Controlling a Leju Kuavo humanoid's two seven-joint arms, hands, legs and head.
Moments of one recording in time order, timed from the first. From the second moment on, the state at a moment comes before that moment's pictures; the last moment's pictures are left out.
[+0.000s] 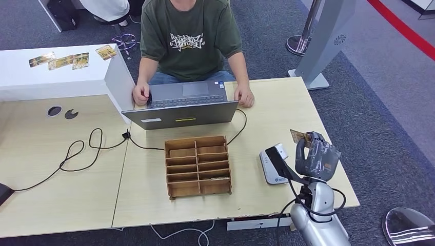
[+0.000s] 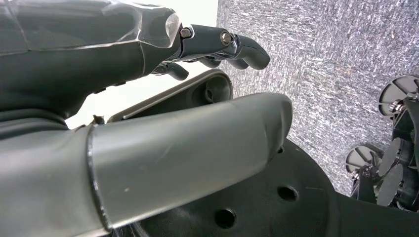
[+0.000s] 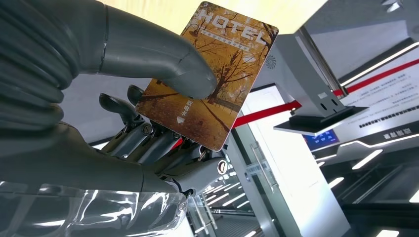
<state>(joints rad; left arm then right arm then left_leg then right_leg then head) -0.10 -0.05 -0.98 -0.15 1.51 0.42 0.25 -0.11 -0.05 0.22 -1.26 1.45 -0.65 0.23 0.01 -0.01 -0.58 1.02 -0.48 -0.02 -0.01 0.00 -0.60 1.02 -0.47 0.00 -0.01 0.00</state>
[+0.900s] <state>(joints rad) -0.11 -0.05 -0.99 -0.15 1.44 0.41 0.26 -0.54 0.05 0.30 -0.97 1.43 -0.65 0.17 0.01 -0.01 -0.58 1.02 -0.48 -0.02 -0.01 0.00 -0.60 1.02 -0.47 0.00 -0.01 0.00</state>
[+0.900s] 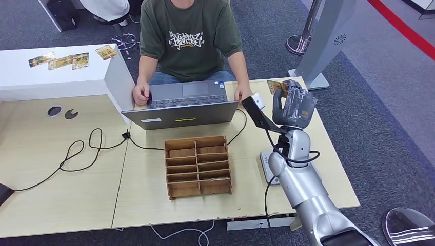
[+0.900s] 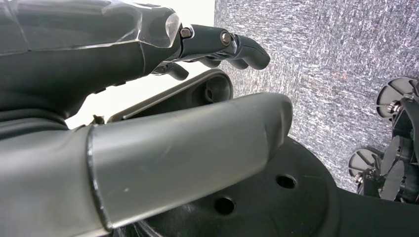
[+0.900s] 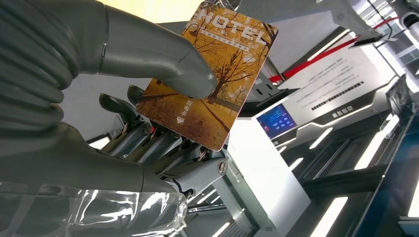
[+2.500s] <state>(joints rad) -0.14 -0.05 -1.04 -0.15 1.37 0.41 0.30 -0.93 0.19 0.43 -0.49 1.53 -0.64 0.29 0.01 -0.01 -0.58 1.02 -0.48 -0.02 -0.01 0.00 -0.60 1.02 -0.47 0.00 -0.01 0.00</state>
